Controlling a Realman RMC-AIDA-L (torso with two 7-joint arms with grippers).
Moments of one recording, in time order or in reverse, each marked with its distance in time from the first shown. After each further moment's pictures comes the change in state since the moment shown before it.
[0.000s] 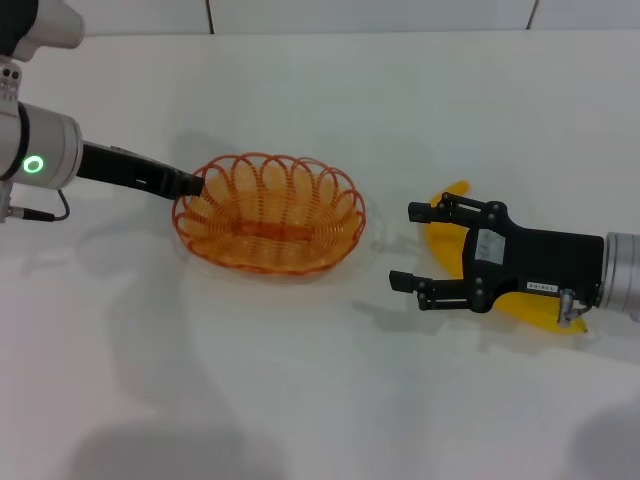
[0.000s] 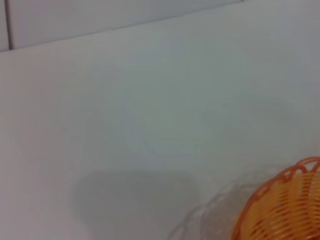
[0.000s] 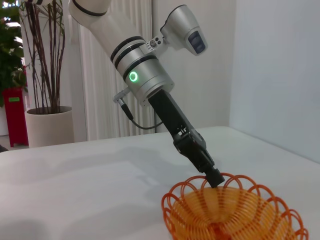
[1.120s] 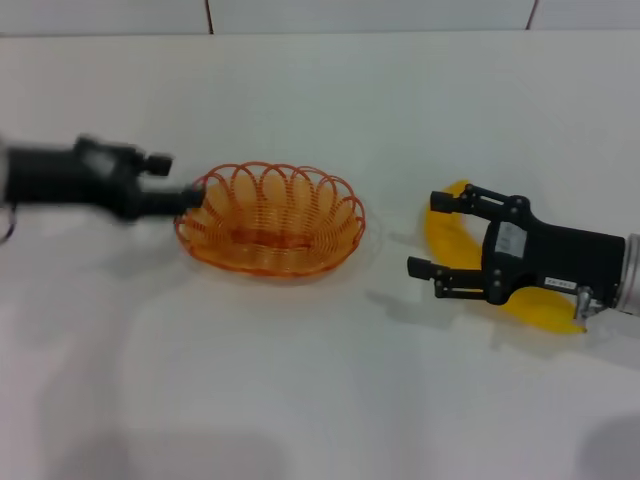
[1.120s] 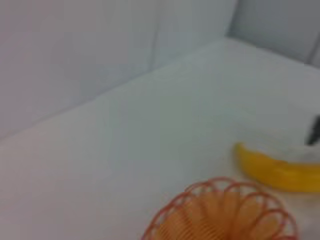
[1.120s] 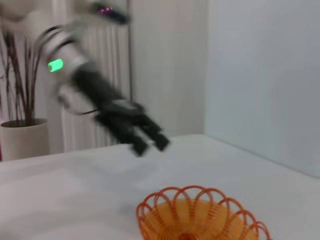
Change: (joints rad) left arm 0.341 -0.007 0.110 0.461 -0.300 0.209 0.236; right arm -0.042 -0.003 0.003 -0.010 0.061 -0.007 -0.002
